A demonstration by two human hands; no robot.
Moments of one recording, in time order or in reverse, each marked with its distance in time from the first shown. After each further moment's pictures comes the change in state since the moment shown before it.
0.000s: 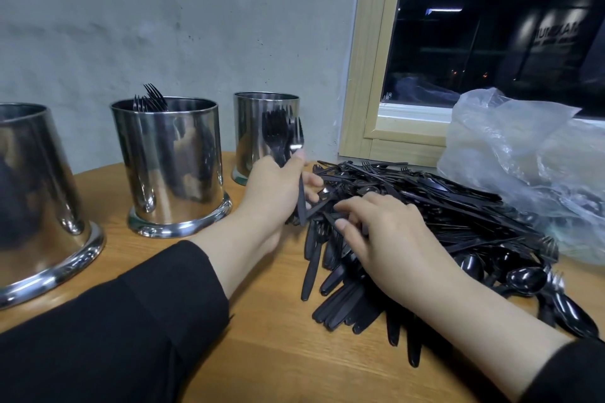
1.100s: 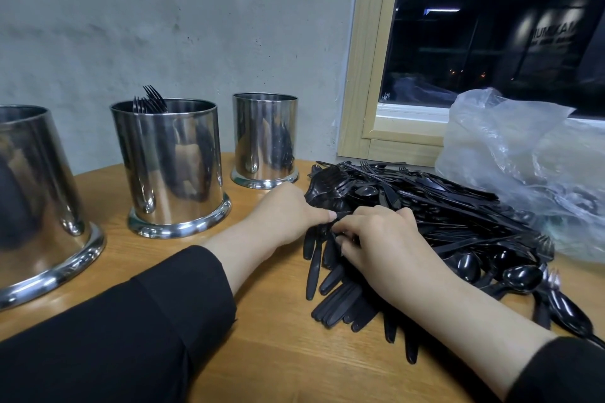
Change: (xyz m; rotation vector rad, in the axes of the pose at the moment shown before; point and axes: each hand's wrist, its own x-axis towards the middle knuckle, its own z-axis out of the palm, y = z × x) left_hand 0.011 -0.023 -0.001 0.733 -0.209 -0.084; right_hand 0.000 0.001 0.008 -0.060 -0.082 -0.005
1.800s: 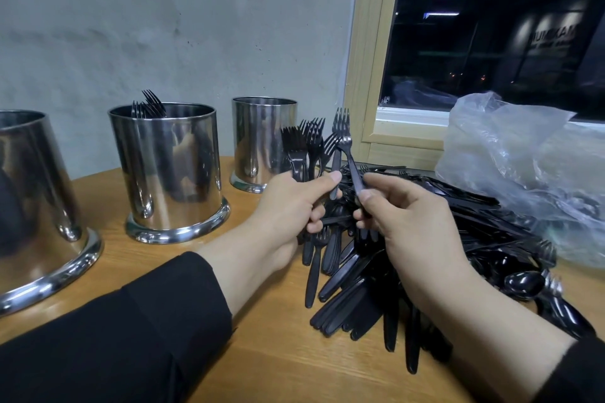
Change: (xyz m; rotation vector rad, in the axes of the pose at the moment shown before) left_hand -0.023 0.021 0.002 -0.890 -0.059 0.115; right_hand 0.006 -0.007 -0.021 1.202 0.355 0.441
